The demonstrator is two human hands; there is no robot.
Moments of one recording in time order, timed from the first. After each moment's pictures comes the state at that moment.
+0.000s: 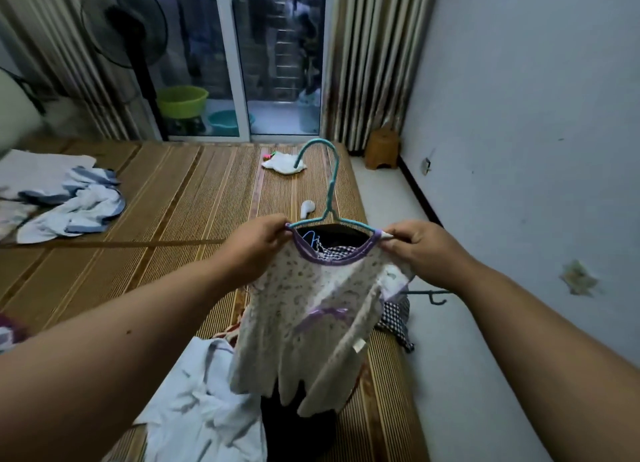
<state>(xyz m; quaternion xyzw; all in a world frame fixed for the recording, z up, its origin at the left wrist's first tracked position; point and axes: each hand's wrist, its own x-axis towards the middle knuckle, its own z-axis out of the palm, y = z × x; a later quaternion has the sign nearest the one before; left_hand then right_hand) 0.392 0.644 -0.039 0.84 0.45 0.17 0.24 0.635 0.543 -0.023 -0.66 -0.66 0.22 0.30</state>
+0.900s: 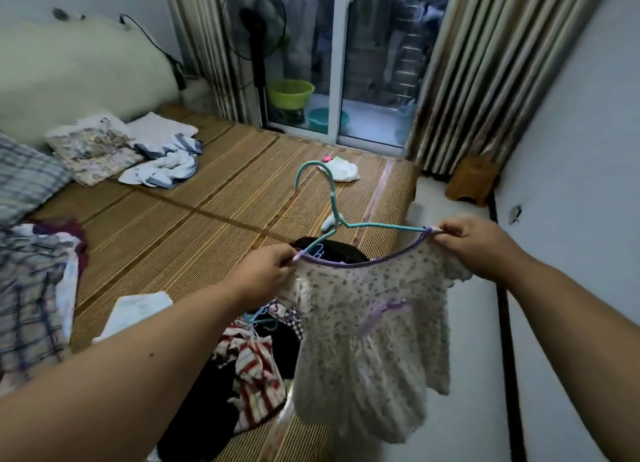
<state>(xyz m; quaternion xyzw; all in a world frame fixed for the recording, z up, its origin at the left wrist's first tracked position) 0.643 0.629 -0.059 0.68 0.65 0.18 0.27 0.951 0.667 -0.003 -0.60 -0.76 0.19 0.17</state>
